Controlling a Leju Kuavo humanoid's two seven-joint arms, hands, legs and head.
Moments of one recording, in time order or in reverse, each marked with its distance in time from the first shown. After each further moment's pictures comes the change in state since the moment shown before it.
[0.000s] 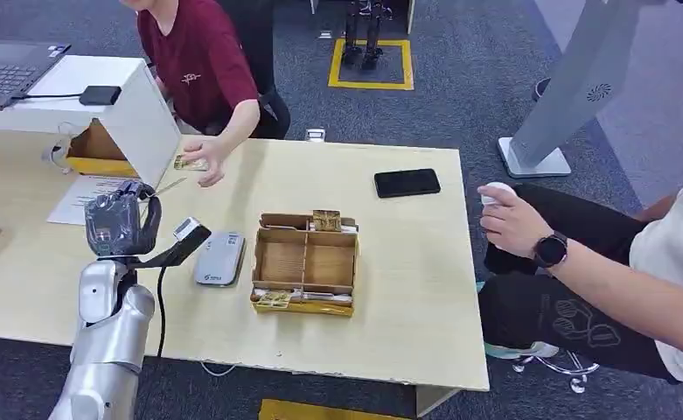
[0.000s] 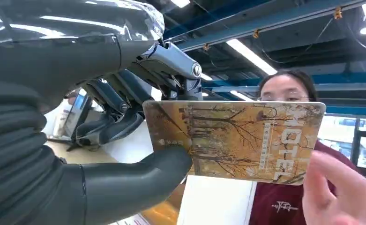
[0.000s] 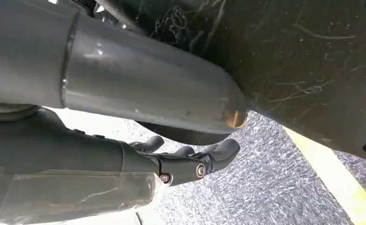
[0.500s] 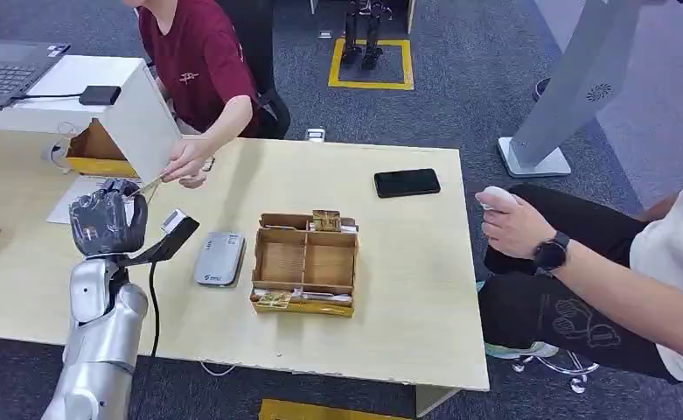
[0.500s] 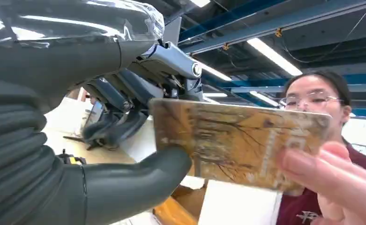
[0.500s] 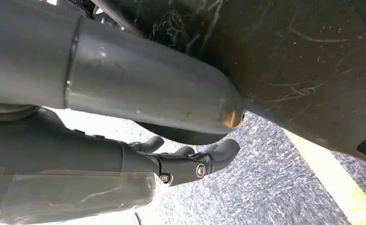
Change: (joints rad) left arm -0.004 0.023 0.000 -0.003 0.036 0.000 0.013; right arm -0.003 0.002 0.014 0.000 -0.018 0.000 -0.003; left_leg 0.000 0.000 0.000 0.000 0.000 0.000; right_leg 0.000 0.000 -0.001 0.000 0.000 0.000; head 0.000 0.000
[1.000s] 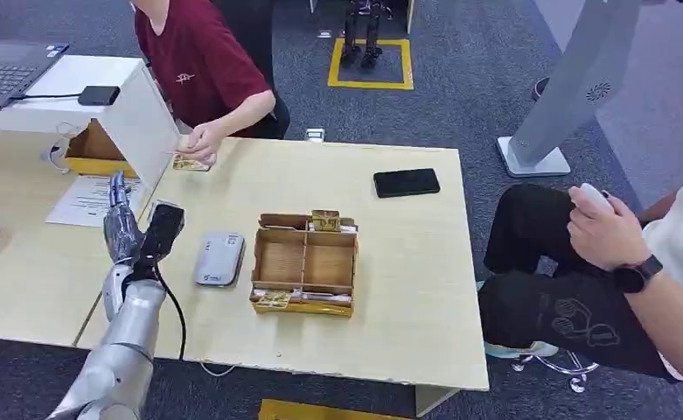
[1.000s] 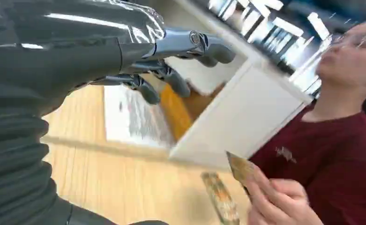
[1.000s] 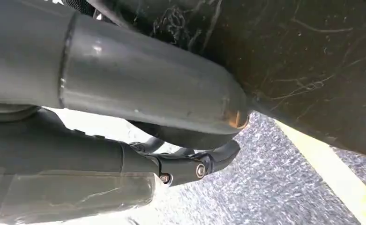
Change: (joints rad) left arm -0.104 -0.048 0.047 0.290 0.596 -0.146 -0.192; right arm 0.010 0.000 0.008 0.000 -0.081 -0.031 -0.001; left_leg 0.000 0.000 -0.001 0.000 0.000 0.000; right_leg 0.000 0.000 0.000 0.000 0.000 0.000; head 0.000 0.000
